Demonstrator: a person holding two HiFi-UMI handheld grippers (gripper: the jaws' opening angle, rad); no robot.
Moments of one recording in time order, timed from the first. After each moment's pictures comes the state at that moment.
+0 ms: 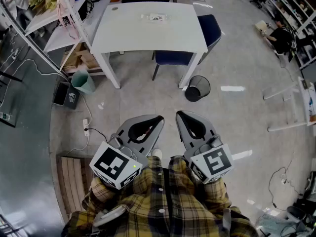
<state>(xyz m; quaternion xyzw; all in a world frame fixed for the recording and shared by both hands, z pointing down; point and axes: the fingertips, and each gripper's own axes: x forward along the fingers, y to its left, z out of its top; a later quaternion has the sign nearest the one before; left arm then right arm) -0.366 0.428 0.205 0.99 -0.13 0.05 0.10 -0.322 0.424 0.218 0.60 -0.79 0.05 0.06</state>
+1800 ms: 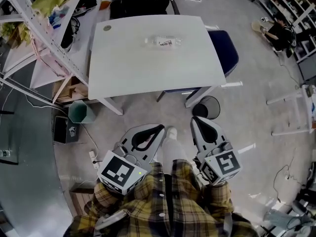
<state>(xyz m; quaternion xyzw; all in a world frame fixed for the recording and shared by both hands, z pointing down) -0.349 0.114 0.245 0.99 -0.08 0.09 0.12 -0.259 0.130 0.259 0.68 -0.72 0.12 0.08</state>
